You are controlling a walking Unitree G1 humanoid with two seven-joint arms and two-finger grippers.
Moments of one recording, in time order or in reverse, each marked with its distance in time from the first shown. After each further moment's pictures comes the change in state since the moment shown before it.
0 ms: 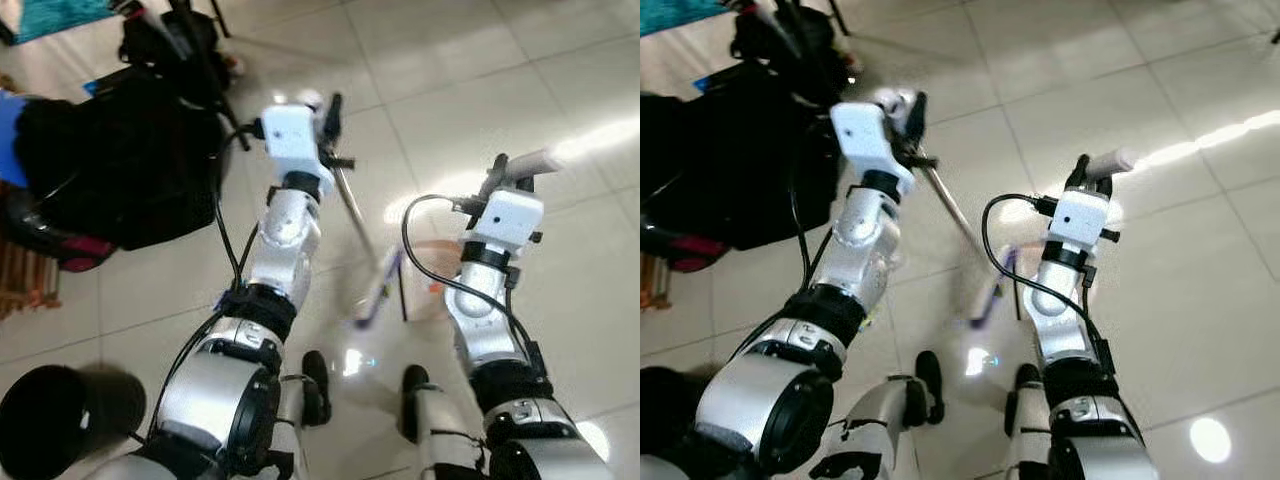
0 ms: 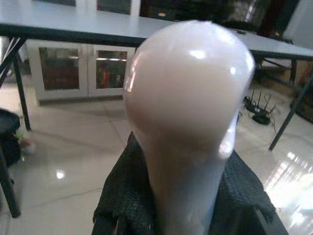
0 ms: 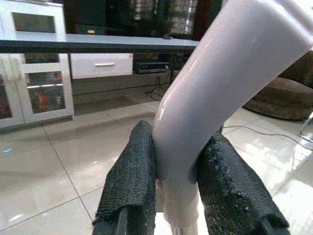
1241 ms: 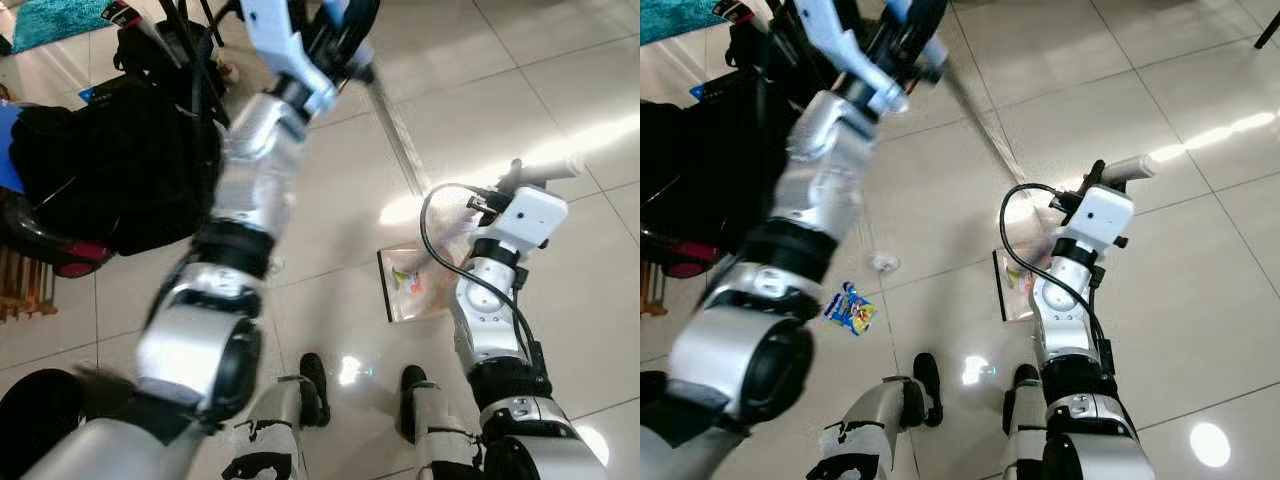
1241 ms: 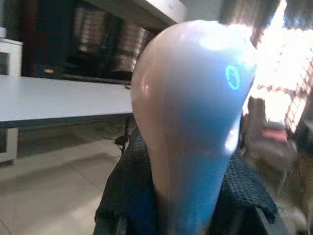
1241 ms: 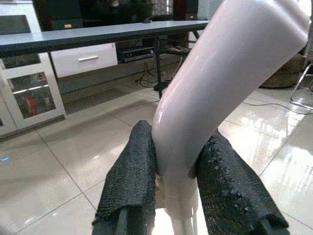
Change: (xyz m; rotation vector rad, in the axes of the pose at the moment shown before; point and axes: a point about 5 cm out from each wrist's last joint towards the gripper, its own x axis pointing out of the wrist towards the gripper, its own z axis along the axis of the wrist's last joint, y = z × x) left arm 0.040 -0.005 0.090 -0.074 -0.151 -0.517; right arm 0.006 -0.009 -0.005 0.100 0.094 -0.062
